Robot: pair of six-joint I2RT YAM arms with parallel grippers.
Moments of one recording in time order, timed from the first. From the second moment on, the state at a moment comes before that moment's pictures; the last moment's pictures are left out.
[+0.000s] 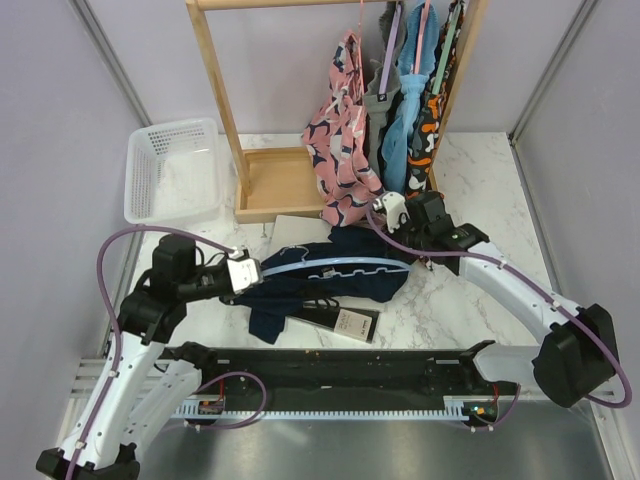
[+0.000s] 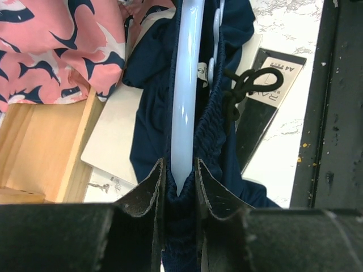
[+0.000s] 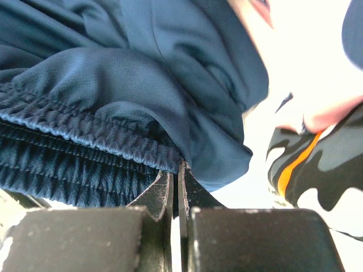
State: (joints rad) left arm -0.31 0.61 0.81 -0.73 0.75 0.77; right arm 0.51 1.26 0.95 -0.54 -0.18 -0.13
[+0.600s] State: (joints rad) left arm -0.31 0.68 0.75 -0.67 0.58 0.74; right arm 0.32 1.21 0.98 -0.69 -0.34 -0.22
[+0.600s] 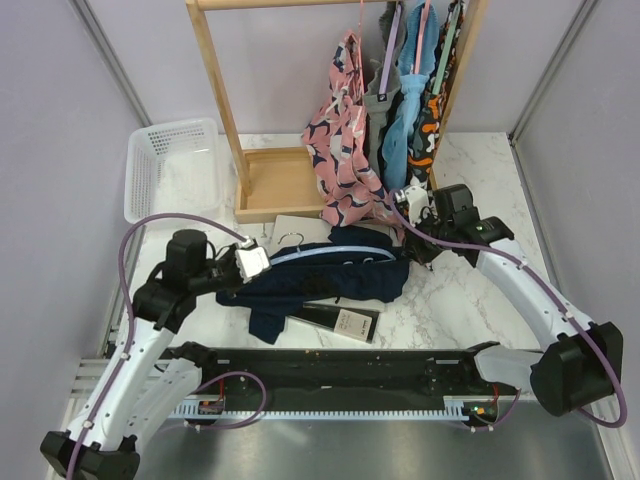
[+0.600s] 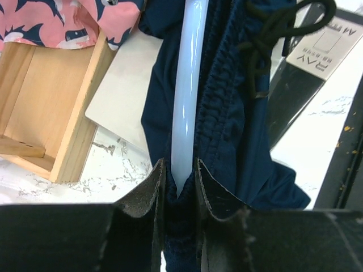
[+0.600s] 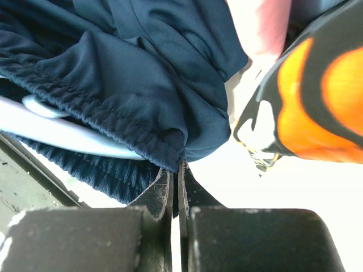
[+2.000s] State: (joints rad) left arm -0.34 0.88 0.94 -0.69 0.67 0.80; right arm 0.68 1.42 1.61 -0.90 -0.51 -0.45
